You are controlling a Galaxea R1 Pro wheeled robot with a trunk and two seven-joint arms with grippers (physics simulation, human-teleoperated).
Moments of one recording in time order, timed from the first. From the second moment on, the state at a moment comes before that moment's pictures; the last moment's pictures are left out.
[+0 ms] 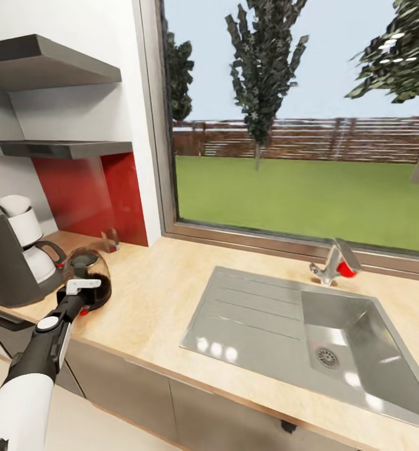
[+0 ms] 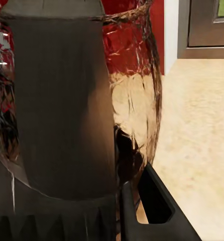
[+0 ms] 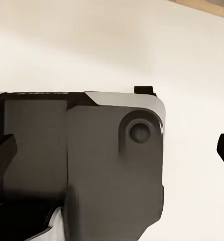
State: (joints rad) left arm -0.71 0.12 0.50 -0.81 -0.38 -0.05 -0.24; right arm -0.21 -0.02 0.37 -0.03 -0.40 -0.03 0.10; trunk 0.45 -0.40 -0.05
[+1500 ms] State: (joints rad) left arm -0.71 0.12 0.50 -0.81 -0.38 -0.06 -0.24; right arm -0.21 -0.02 0.37 -0.03 -0.40 -0.03 0.10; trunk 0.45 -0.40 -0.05
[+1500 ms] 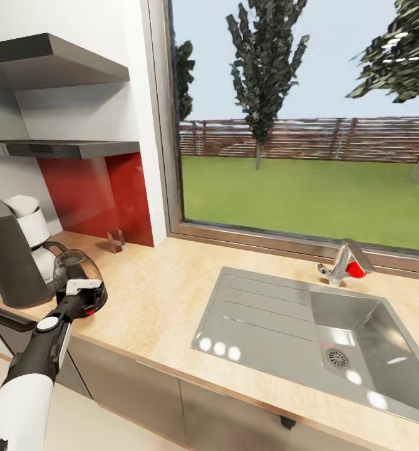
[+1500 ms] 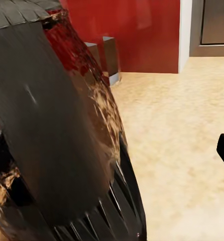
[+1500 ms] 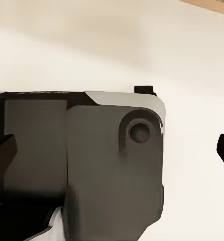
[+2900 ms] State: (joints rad) left arm -0.62 0.13 0.53 -0.83 -0.29 -0.07 -0.26; right arm -0.21 -0.02 0.37 -0.03 -0.40 -0.03 0.10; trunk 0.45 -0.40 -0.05
